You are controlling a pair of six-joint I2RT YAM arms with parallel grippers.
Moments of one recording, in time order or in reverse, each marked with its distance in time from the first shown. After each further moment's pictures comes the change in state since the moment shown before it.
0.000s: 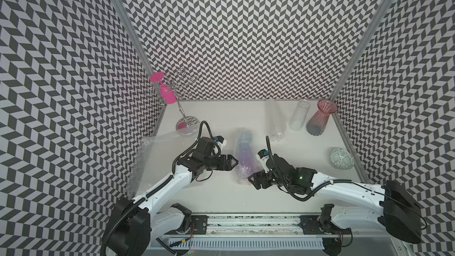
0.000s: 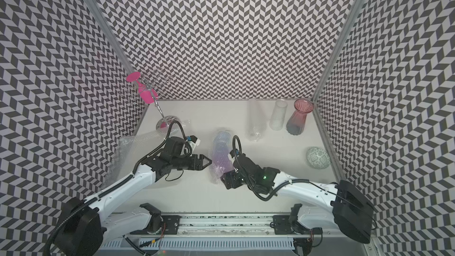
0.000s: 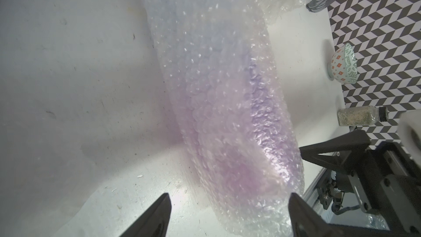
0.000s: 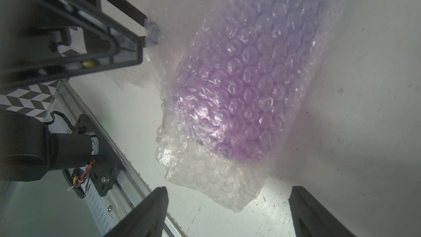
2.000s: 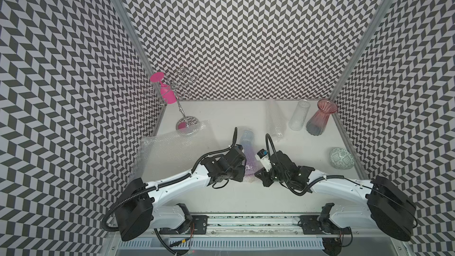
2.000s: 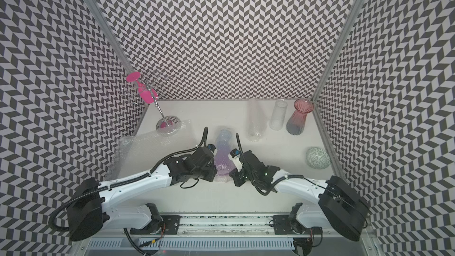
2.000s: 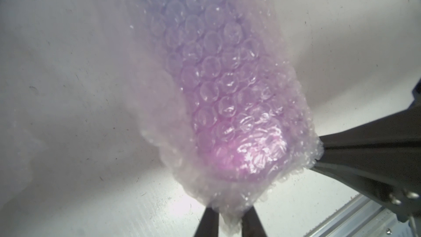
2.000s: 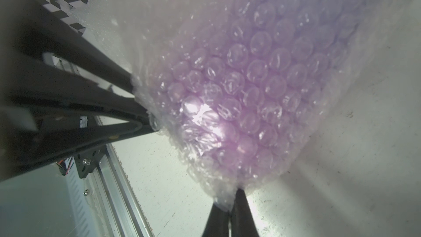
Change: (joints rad) left arm -0.426 0.173 0.169 -0.180 -0.496 -0.122; right arm -0.134 0.065 -0.092 0.187 -0.205 -0.257
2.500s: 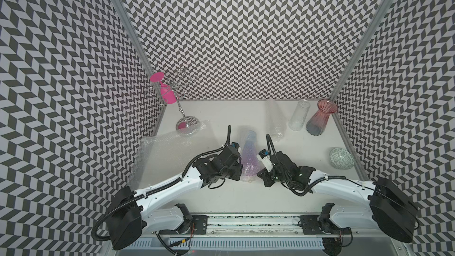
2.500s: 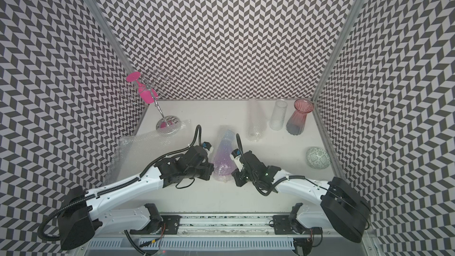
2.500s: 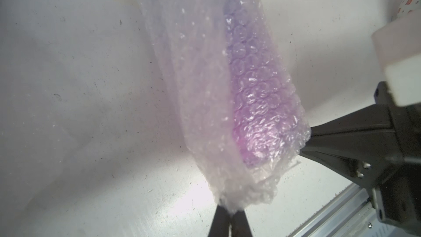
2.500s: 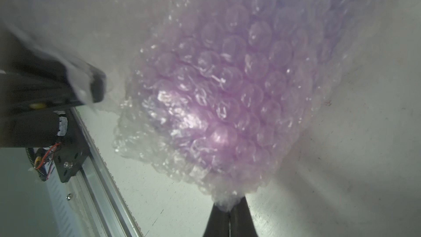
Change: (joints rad) left arm 0.031 -0.116 -0.027 -0.007 0.028 -0.008; right arm 0.000 -0.023 0.002 -0.068 0.066 -0.001
